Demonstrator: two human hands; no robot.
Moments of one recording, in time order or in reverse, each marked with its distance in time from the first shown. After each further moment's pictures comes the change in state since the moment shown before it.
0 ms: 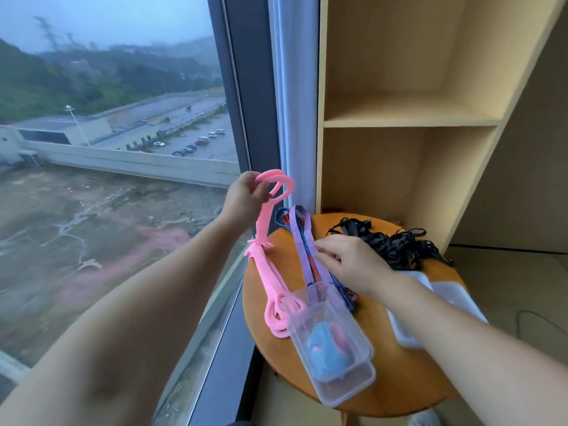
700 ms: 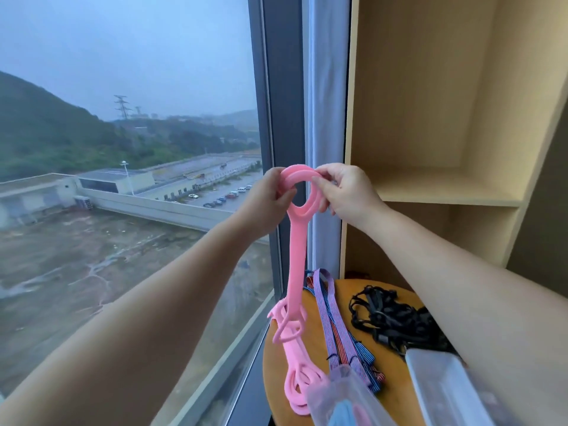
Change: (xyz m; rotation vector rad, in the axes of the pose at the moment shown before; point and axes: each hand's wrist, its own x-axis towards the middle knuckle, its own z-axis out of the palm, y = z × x) left_hand 0.017 0.113 -0.081 0.130 0.024 0.388; right_hand 0.139 -0.111 -0.129 0.343 0.363 -0.181
